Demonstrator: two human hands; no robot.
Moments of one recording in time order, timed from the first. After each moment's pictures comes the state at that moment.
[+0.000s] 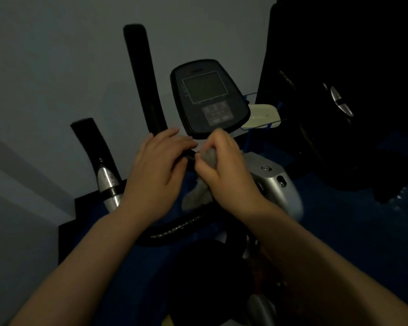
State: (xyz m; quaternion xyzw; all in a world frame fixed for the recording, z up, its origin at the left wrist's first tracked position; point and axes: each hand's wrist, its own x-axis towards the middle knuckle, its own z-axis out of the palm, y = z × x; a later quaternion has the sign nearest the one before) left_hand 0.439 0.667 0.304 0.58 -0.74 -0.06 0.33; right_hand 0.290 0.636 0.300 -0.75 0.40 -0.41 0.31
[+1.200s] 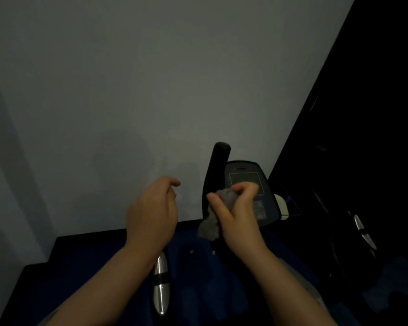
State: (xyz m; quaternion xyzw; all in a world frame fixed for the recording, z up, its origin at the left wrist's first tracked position) left_hand 0.523 0.632 0.330 0.71 -0.50 0.05 0.49; right_hand 0.377 0.580 0.351 -0.70 0.40 -0.48 0.34
